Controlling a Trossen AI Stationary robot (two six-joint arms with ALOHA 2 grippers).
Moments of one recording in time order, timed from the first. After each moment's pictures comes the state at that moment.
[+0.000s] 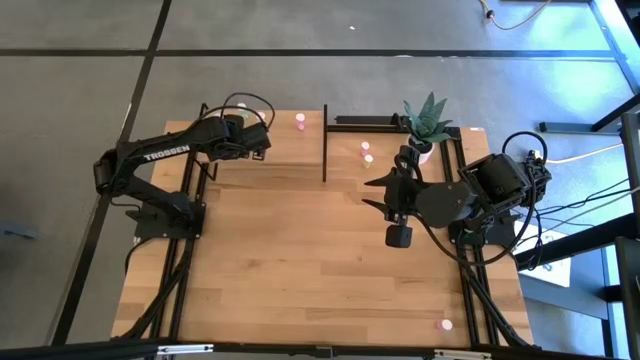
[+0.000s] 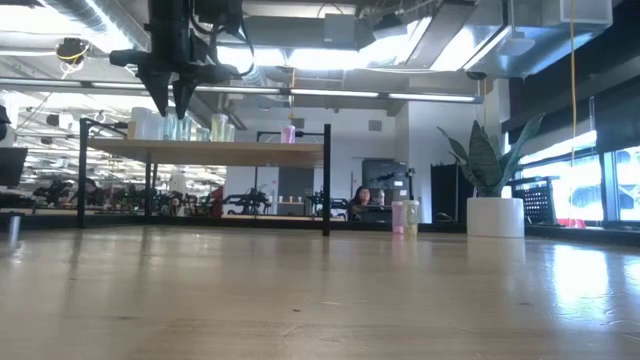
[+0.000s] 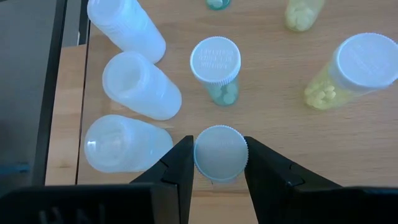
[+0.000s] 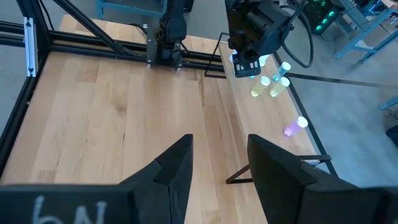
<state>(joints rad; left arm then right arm) 0.41 1.35 1.24 -1.33 -0.58 -1.07 0.45 1.68 2.32 -1.34 0.64 0.15</state>
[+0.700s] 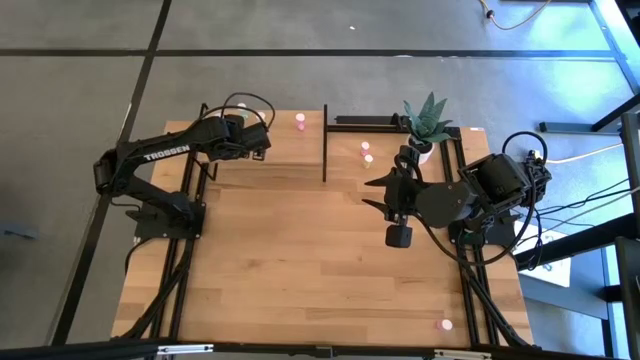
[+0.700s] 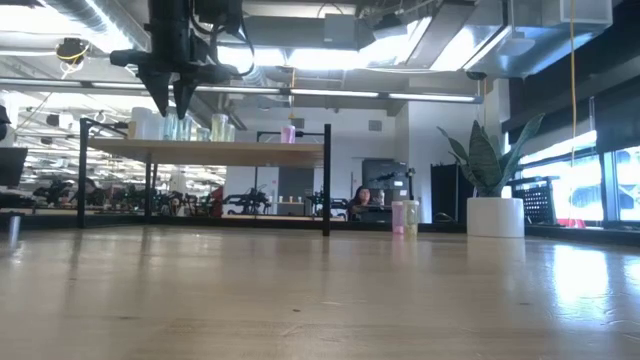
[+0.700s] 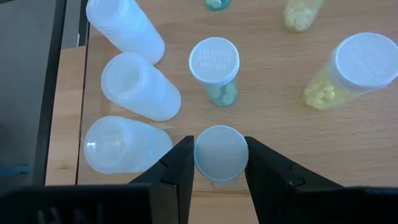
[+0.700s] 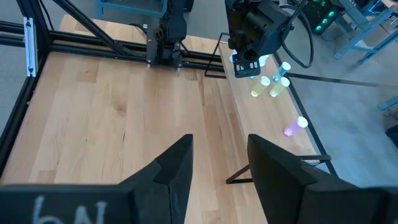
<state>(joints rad) 0.41 1.35 1.24 -1.33 -0.58 -1.06 0.45 1.68 2.32 -1.34 0.64 0.15</state>
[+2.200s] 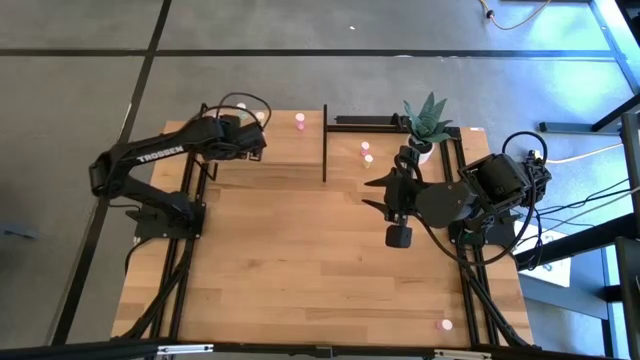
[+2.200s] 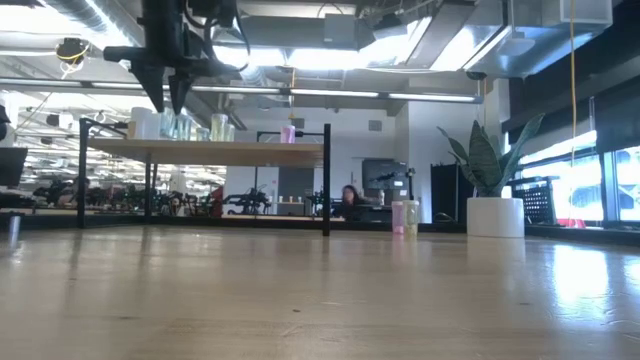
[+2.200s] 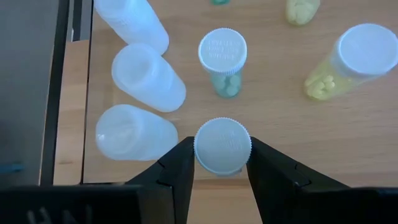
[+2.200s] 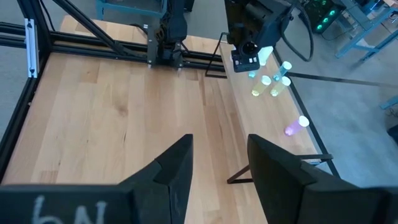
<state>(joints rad) 0.41 1.30 1.24 -1.35 -0.57 -1.06 0.45 1.68 2.32 -1.34 0.63 0.15</state>
